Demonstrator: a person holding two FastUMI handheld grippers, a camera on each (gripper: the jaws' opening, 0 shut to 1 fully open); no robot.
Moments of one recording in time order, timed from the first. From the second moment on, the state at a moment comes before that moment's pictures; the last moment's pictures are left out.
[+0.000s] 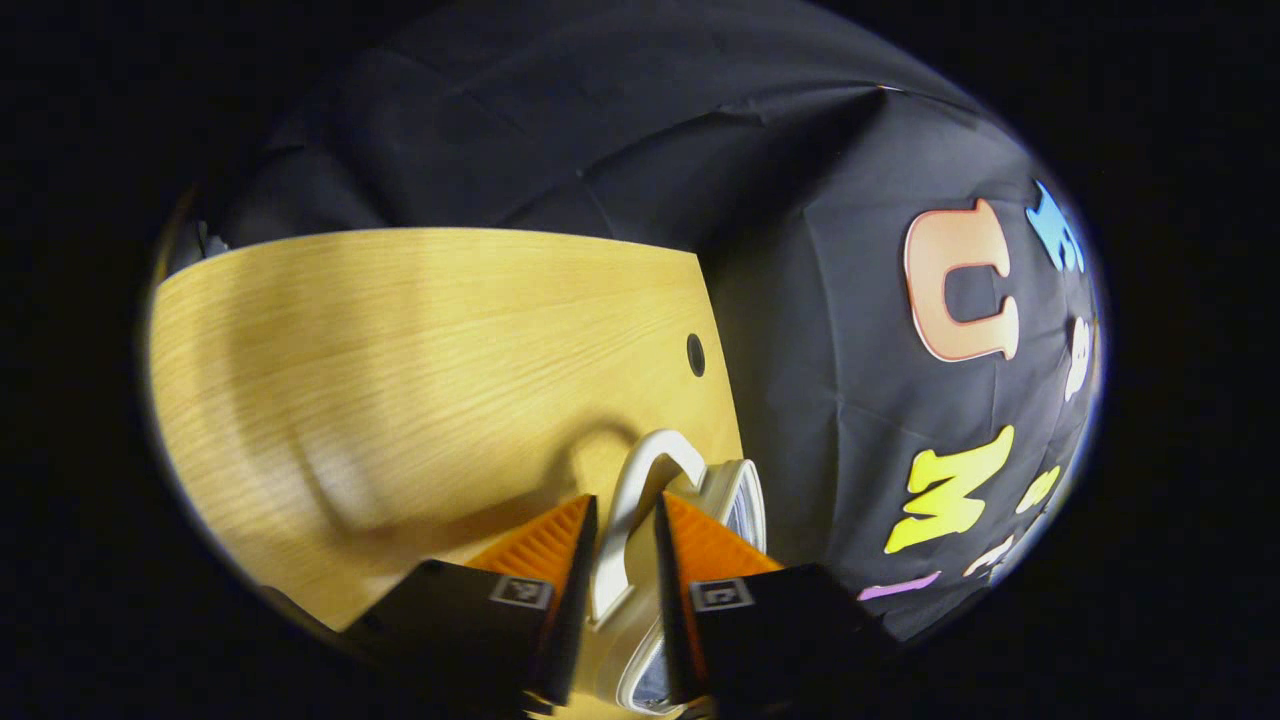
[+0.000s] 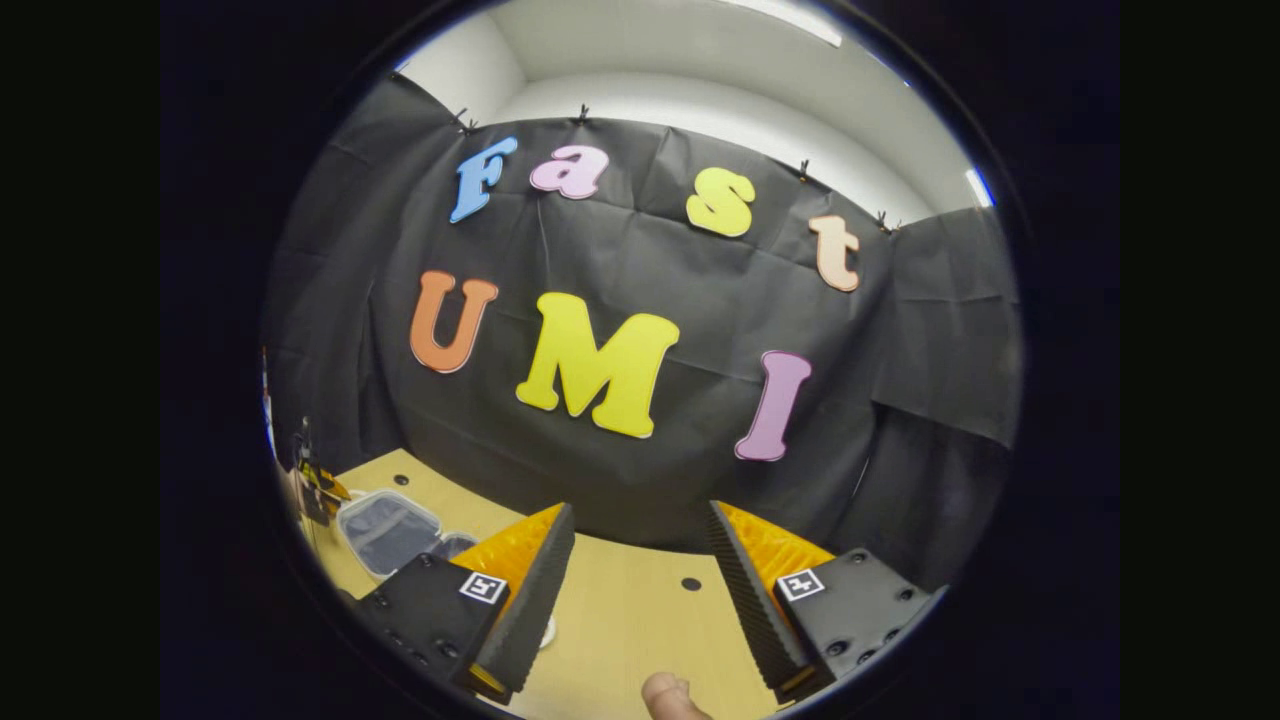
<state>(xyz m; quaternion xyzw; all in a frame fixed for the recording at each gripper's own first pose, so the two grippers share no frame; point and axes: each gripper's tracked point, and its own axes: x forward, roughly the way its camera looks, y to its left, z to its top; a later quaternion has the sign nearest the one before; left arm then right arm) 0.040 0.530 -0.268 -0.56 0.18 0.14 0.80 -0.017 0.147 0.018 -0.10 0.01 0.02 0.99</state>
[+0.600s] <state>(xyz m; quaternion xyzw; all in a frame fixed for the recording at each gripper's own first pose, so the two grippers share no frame) 0.032 0.514 -0.186 -0.39 0.17 0.16 0.89 0.003 0.146 0.002 -0.03 0.04 0.04 1.00</state>
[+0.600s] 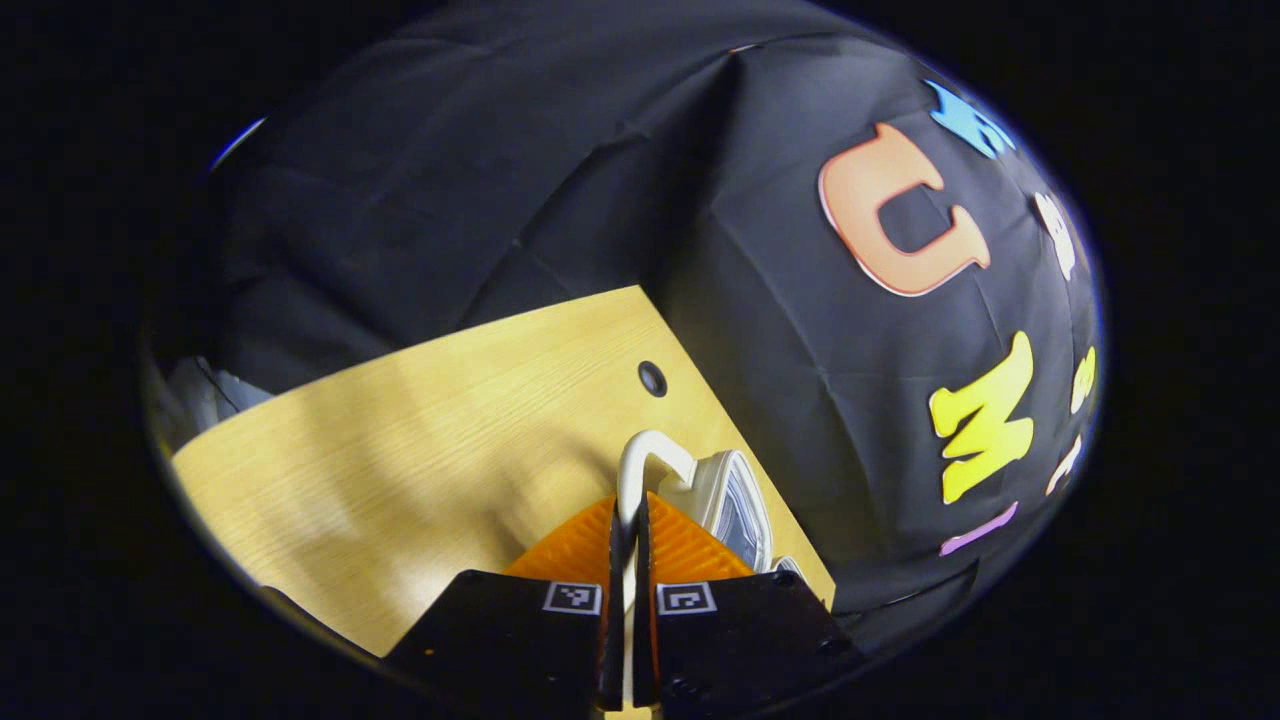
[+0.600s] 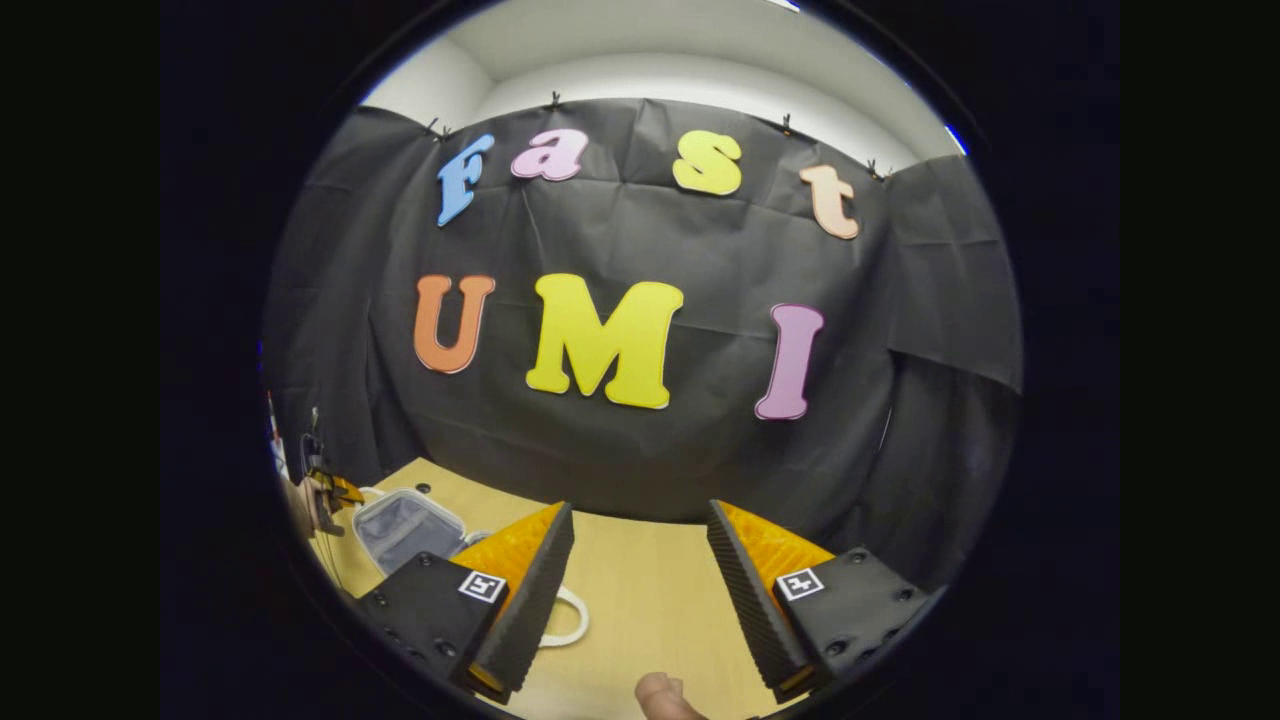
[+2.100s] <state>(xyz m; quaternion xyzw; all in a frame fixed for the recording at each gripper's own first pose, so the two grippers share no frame) 0.053 0.204 -0.048 0.20 0.15 0.09 0.96 0.023 0.104 -0.016 -0.02 0.07 0.11 0.99</state>
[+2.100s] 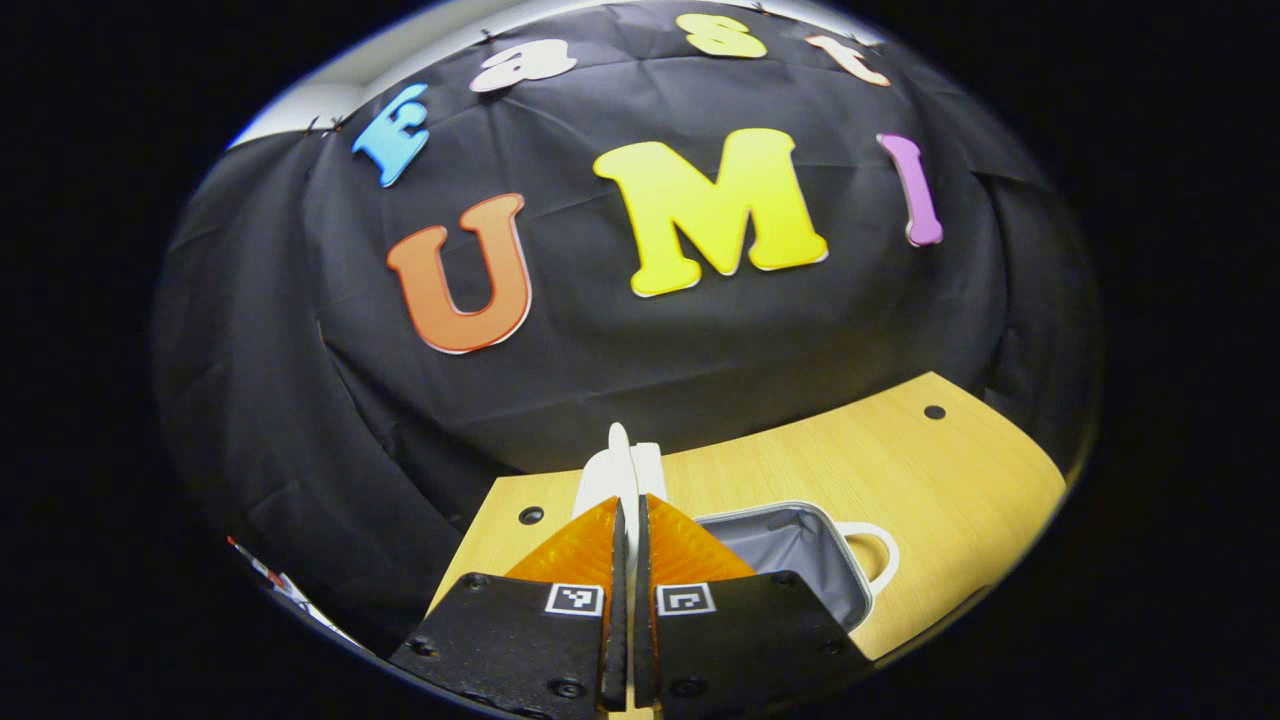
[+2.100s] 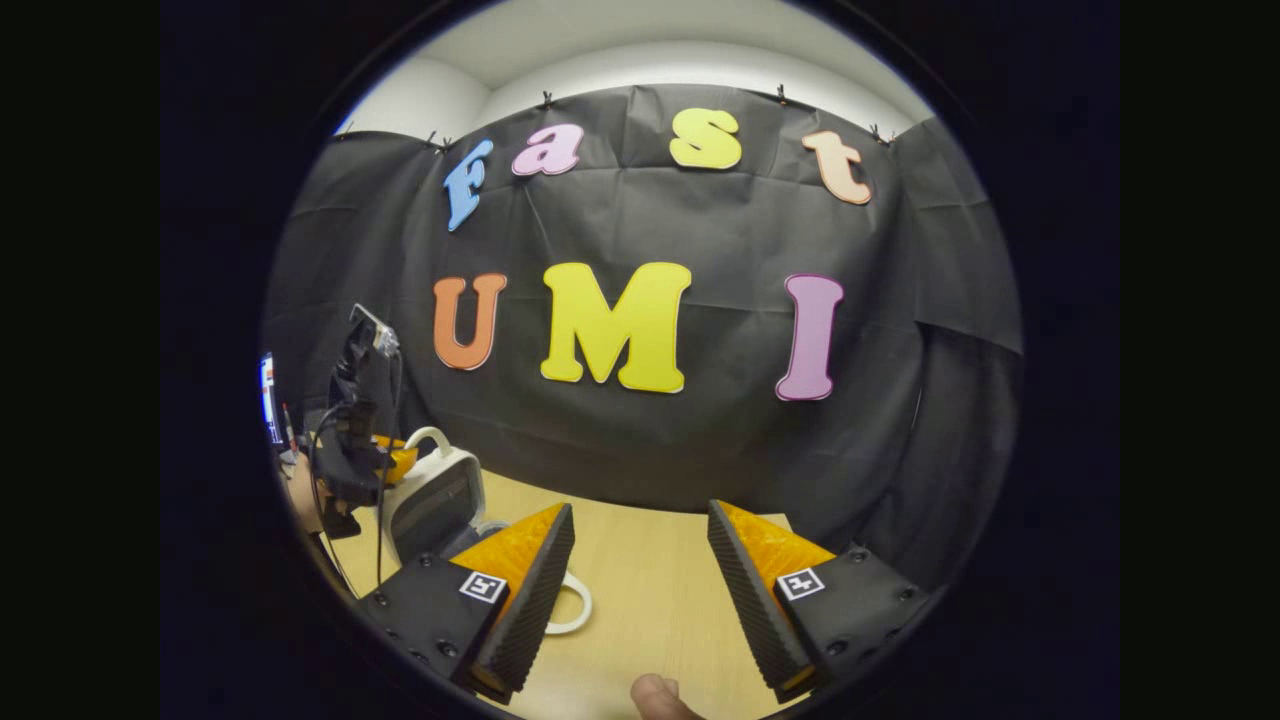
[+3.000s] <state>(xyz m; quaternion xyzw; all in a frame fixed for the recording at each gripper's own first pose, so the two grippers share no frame) 0.083 0.030 -0.261 0.30 0.32 -0.08 0.89 0.004 0.043 -0.019 -0.01 0.07 0.06 1.00</state>
